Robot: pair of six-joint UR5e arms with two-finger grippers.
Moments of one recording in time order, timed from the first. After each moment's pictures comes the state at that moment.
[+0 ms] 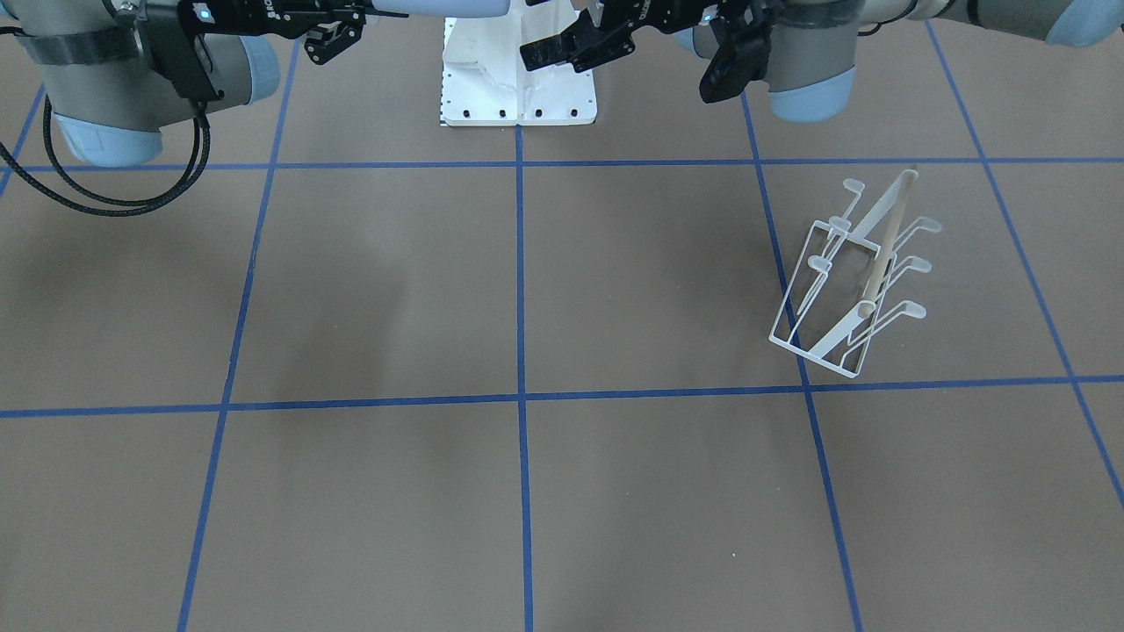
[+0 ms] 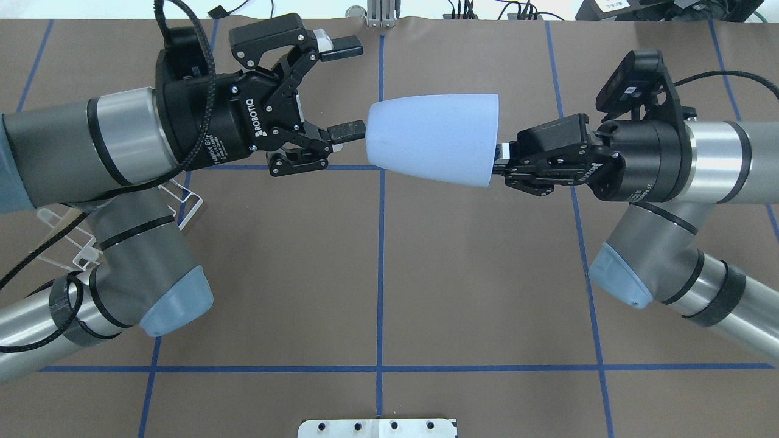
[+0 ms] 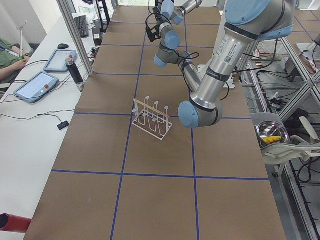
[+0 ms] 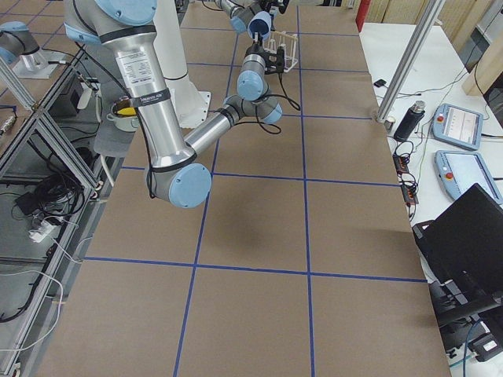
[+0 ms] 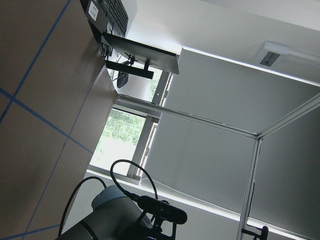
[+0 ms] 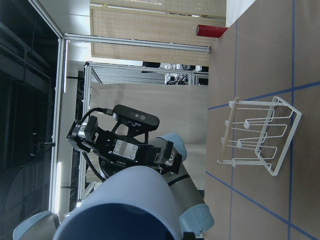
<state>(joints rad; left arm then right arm) -0.64 -2.13 -1.83 -3.00 -1.74 -2.28 0.75 -1.21 1.82 0.23 2.05 2.02</state>
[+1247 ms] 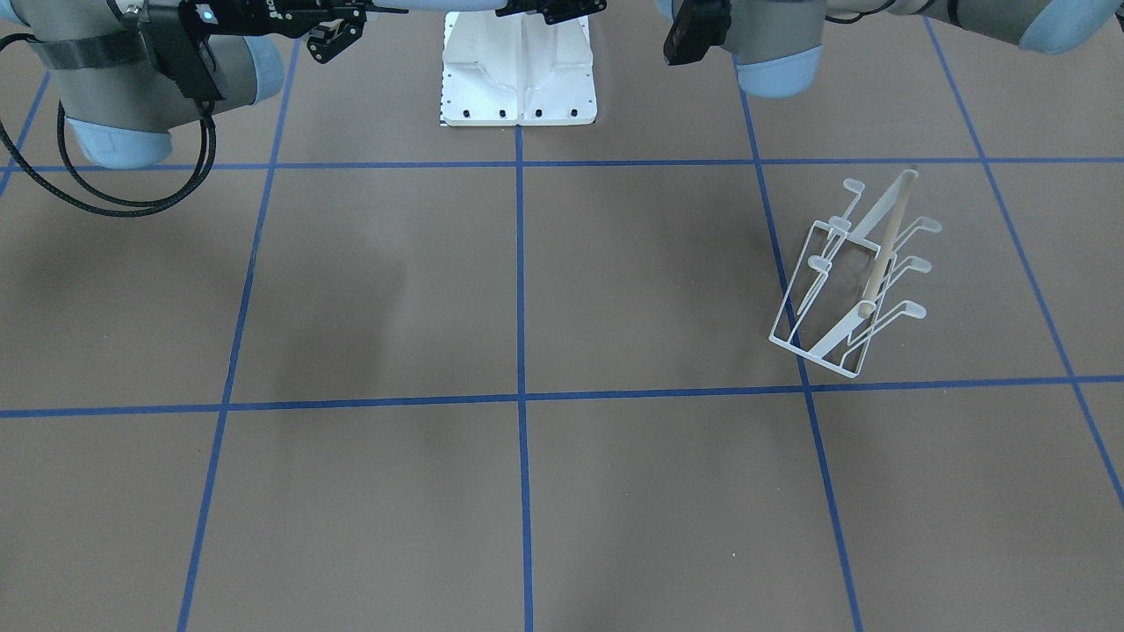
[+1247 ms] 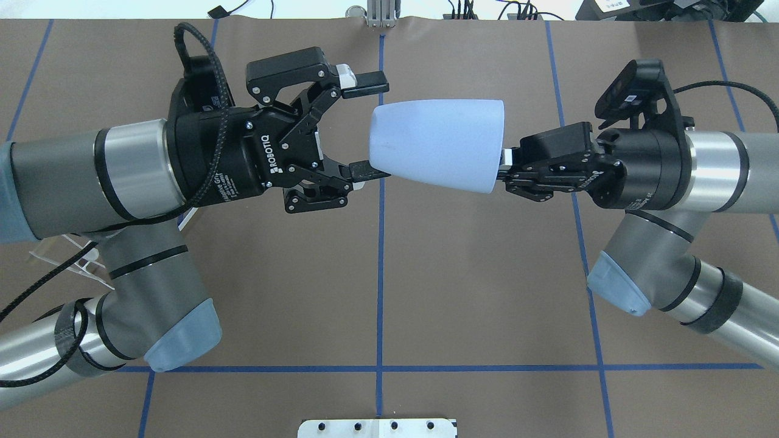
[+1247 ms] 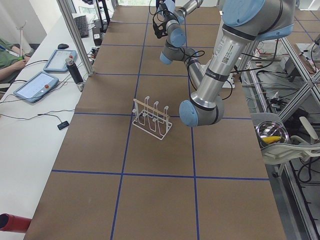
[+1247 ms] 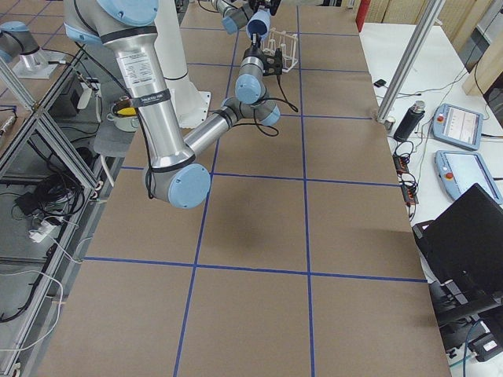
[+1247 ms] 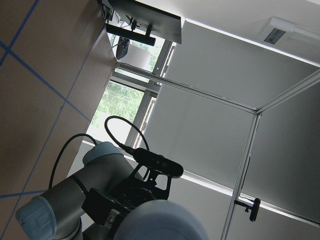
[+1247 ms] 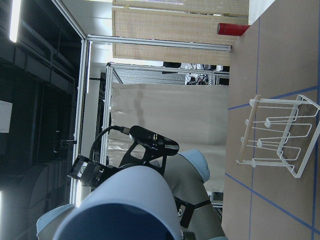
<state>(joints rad) -0.58 -2.14 -1.88 -3.00 -1.75 -2.29 0.73 -1.22 1.81 0.27 2.03 2.02</state>
